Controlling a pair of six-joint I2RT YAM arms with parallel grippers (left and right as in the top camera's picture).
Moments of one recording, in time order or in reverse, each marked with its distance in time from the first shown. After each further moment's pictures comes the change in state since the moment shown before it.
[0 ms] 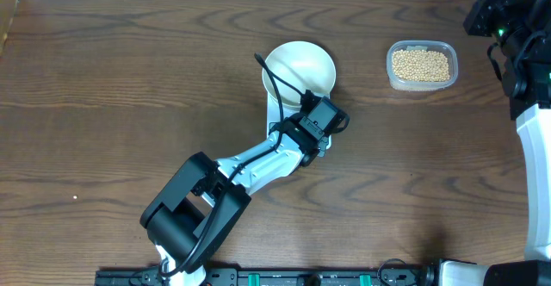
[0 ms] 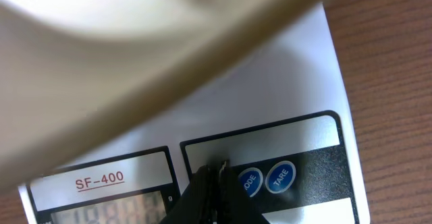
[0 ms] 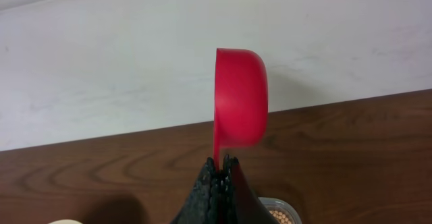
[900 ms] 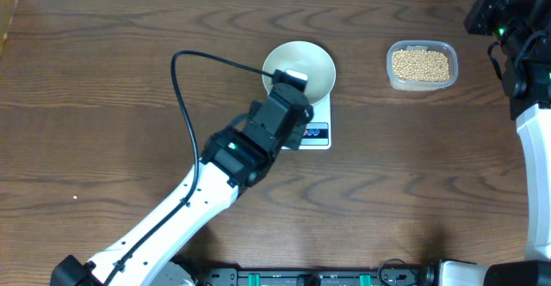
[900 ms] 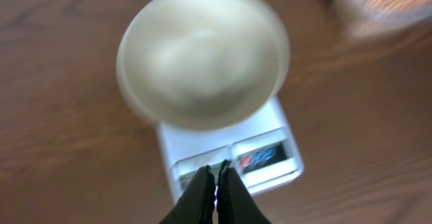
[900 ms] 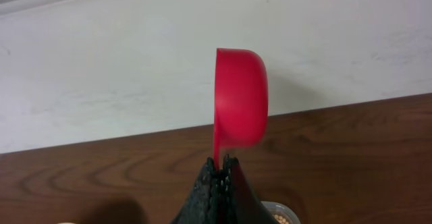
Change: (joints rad) left arm 0.078 -0.539 -0.020 -0.229 0.034 0.192; right arm 0.000 0.000 0.000 0.014 0.000 0.000
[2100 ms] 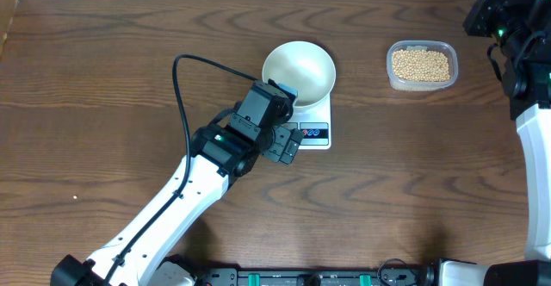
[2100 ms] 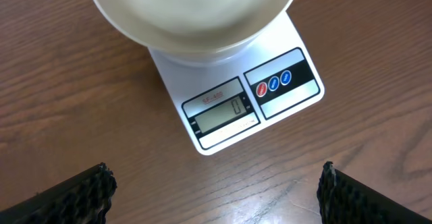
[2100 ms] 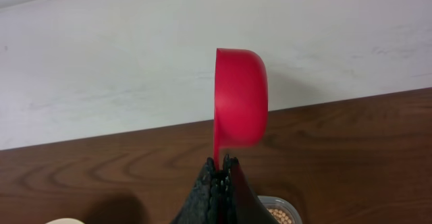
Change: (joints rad) left arm 0.102 0.003 -0.030 -0.121 0.192 0.174; right arm 0.000 0.000 0.000 -0.019 0.000 0.000
